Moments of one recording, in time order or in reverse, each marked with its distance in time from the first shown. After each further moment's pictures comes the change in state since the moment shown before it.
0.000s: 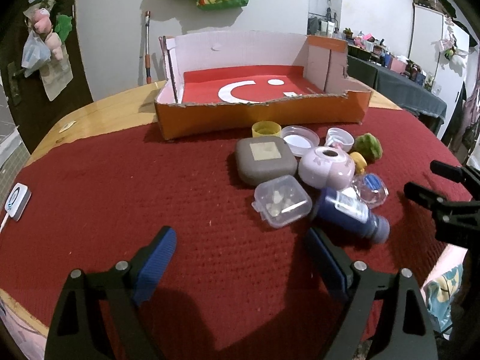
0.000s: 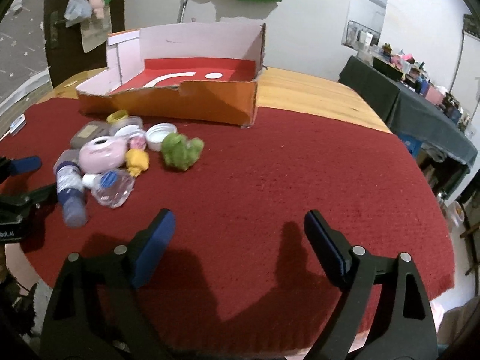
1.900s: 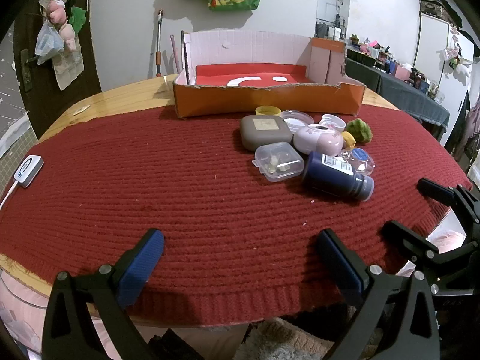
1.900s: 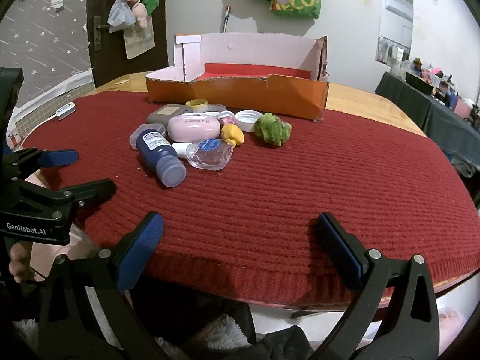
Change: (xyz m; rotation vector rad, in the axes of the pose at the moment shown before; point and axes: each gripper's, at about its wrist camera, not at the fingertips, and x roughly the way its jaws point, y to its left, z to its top) left arm -0.024 0.001 -0.032 -0.039 -0.013 0.006; right arm -0.025 0.054 -0.041 -0.055 -0.100 0.170
